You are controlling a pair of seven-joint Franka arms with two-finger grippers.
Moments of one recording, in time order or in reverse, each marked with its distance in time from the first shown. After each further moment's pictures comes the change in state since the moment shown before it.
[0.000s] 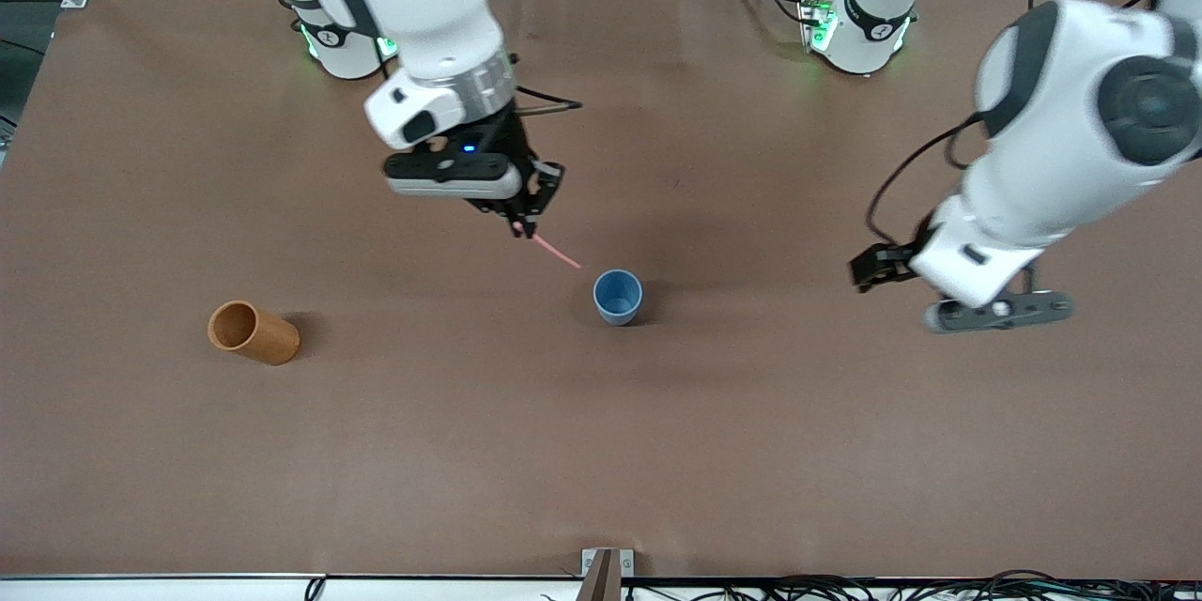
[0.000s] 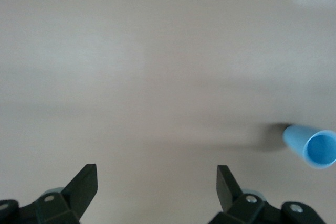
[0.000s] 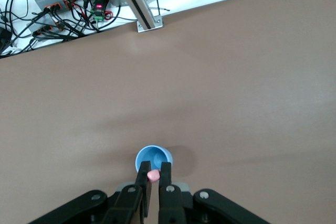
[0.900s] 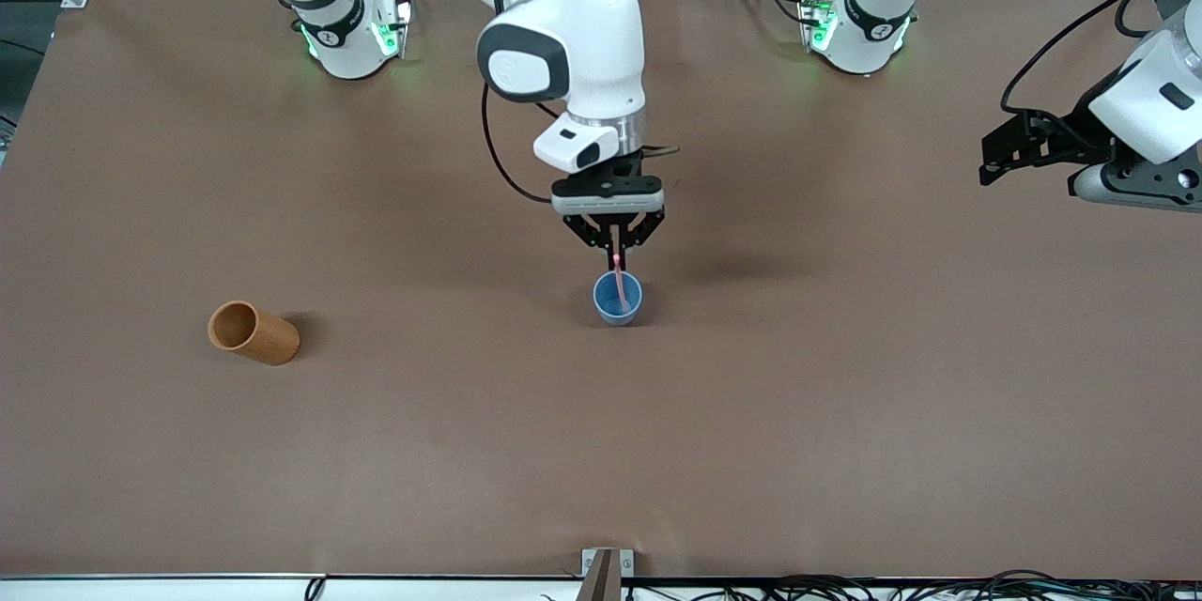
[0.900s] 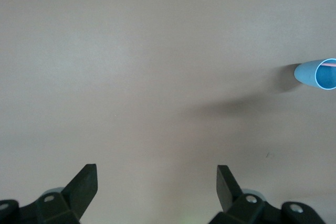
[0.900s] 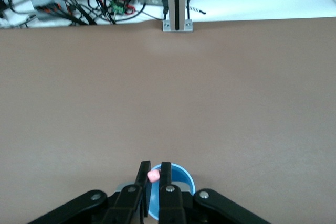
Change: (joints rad) left arm 0.097 -0.218 -0.016 -0.067 -0.008 -0.175 0.238; right arm 0.164 0.255 -0.001 -0.024 -0.527 0.173 0.268
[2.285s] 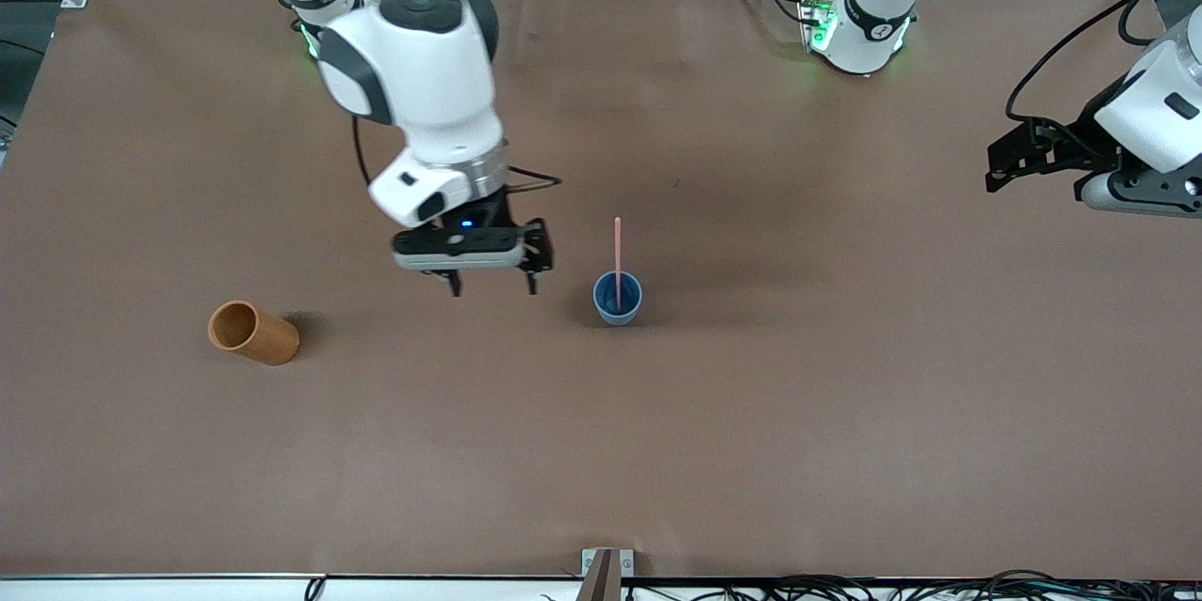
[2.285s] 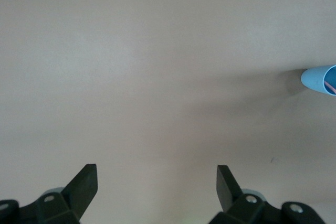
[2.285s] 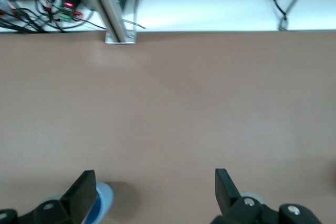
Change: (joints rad) left arm 0.020 0.002 -0.011 -0.006 0.013 0.017 -0.018; right arm -0.363 -0.213 0.074 -0.025 0.414 -0.147 -0.516
